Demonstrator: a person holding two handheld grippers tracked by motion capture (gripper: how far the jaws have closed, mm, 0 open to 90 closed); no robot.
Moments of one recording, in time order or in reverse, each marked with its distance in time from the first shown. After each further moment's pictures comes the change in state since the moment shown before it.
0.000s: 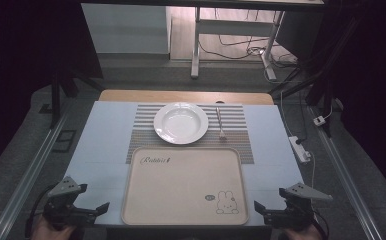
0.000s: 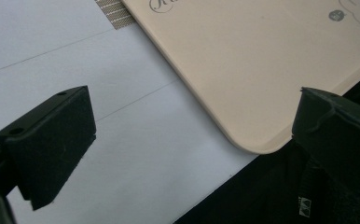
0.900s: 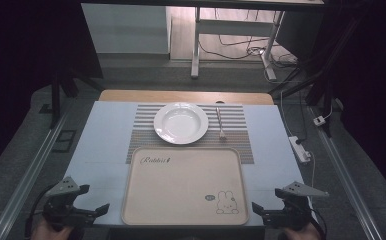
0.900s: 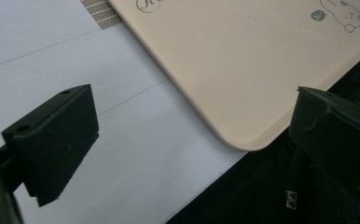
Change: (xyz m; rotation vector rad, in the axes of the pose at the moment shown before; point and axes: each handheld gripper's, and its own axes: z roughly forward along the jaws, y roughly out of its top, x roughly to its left) left arm 0.003 -0.001 0.000 -0.001 -0.060 0.002; right arm 0.000 0.002 0.004 0.032 0.050 -0.013
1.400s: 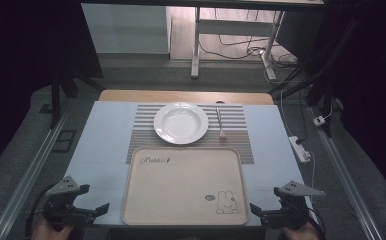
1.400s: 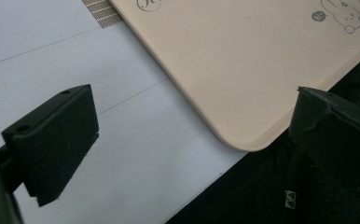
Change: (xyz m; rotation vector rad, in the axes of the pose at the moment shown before) left arm 0.001 0.000 0.000 0.004 -0.004 -0.008; right arm 0.004 0.003 0.003 0.014 -0.004 -0.053
